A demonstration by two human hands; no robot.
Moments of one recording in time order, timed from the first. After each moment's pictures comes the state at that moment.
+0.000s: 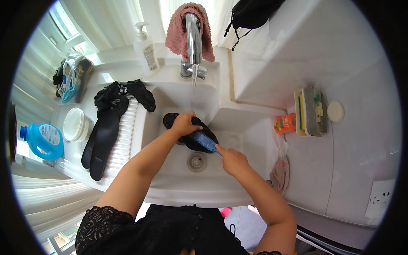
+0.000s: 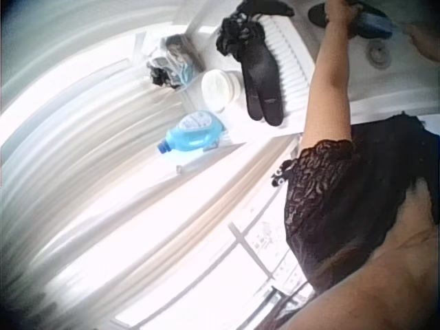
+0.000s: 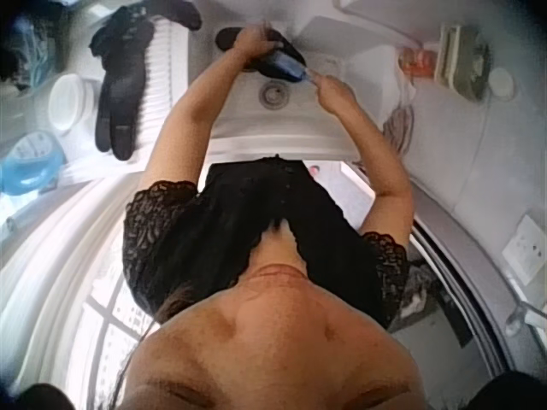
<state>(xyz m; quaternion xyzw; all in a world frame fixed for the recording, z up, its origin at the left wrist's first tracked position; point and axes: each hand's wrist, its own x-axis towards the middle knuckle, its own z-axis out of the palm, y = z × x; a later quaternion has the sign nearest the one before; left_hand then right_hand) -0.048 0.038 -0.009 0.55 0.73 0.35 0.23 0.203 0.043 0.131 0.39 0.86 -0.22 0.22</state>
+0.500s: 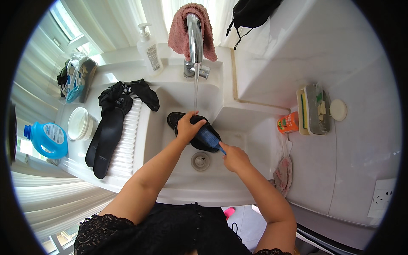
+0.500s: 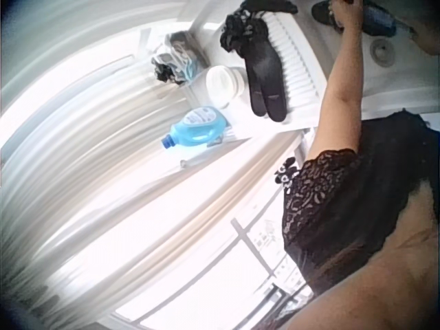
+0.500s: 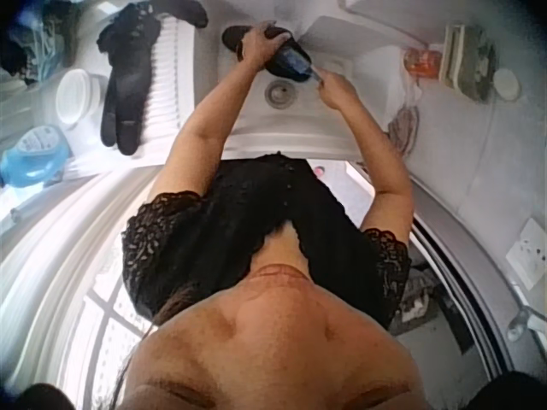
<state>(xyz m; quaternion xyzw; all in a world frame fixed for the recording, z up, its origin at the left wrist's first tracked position) -0.013 0.021 0.010 0.38 0.76 0.50 0.18 0.197 0.047 0.124 0.43 0.84 -0.28 0.19</state>
